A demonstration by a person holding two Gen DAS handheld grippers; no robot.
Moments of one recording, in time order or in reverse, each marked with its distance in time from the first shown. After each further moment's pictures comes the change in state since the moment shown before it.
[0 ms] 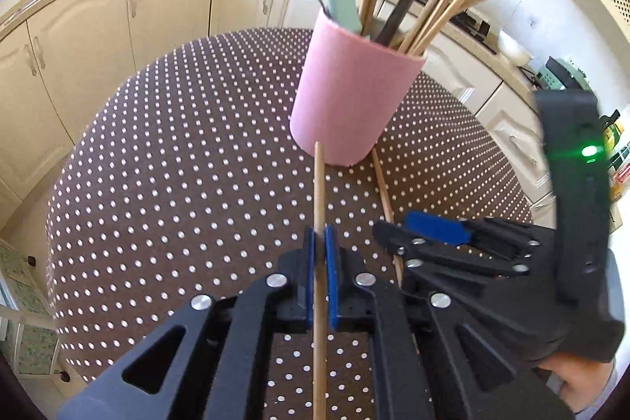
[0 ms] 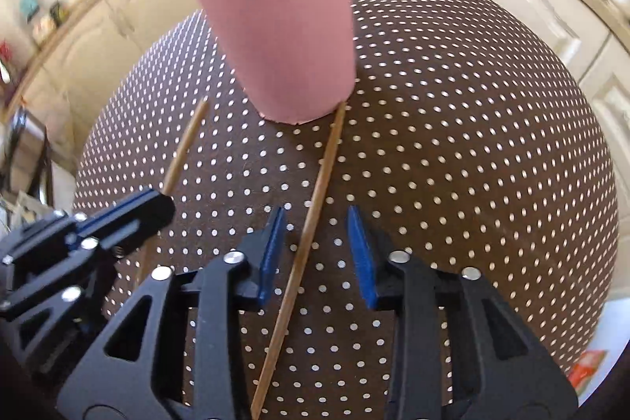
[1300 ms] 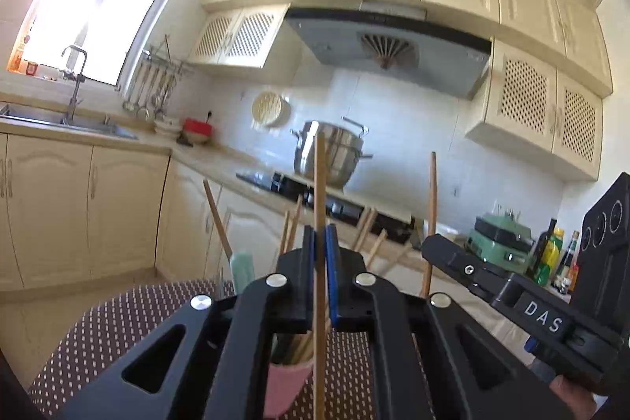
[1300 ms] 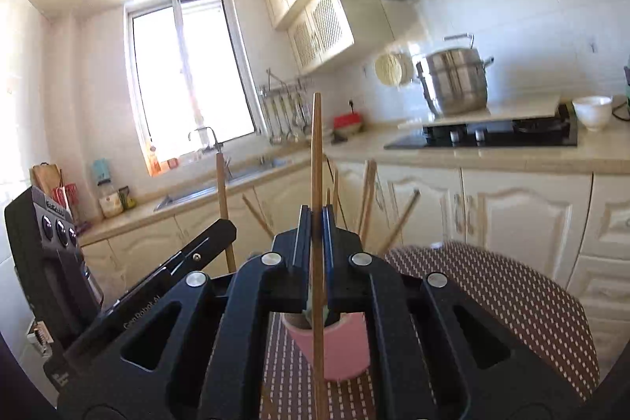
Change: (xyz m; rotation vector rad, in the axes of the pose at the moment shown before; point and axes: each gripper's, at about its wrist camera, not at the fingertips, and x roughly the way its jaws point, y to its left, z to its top) left arm -0.091 -0.054 0.071 0.065 -0.822 -0.211; right arm -0.170 -0.047 0.024 0.065 -0.972 0.209
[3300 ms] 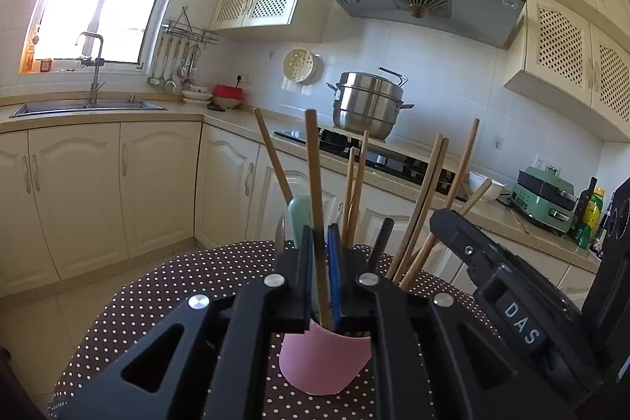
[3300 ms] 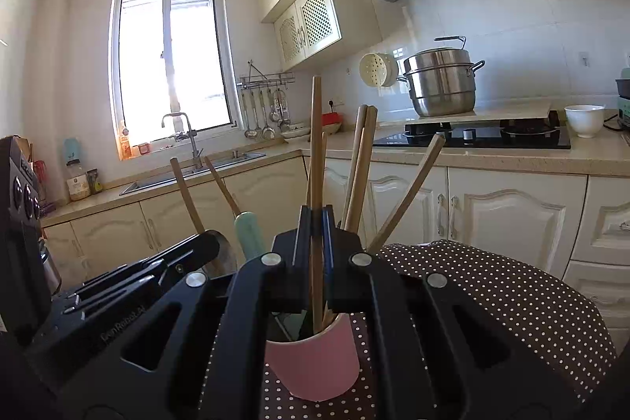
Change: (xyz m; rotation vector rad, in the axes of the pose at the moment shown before) left arm 0.028 0.041 -0.029 0.066 0.185 0.141; right arm 0.049 0.013 -0.053 -0.071 0.001 -0.111
